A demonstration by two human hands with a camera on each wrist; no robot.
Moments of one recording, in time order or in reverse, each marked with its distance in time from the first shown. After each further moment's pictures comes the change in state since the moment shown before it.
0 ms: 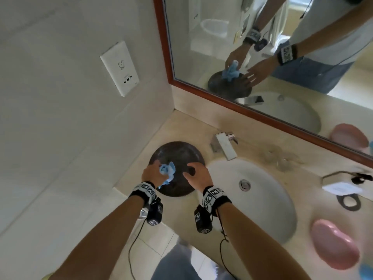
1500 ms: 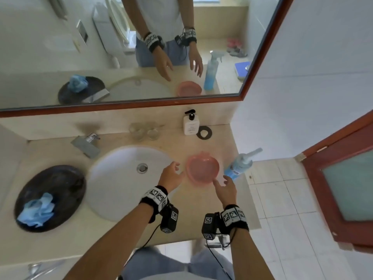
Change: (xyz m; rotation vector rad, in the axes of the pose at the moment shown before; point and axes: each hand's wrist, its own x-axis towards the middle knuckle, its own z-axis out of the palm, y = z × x) left_hand -0.250 0.335 0.276 -0.053 -0.507 0.561; right_hand -0.348 0.359 -0.175 0.652 0.852 0.779
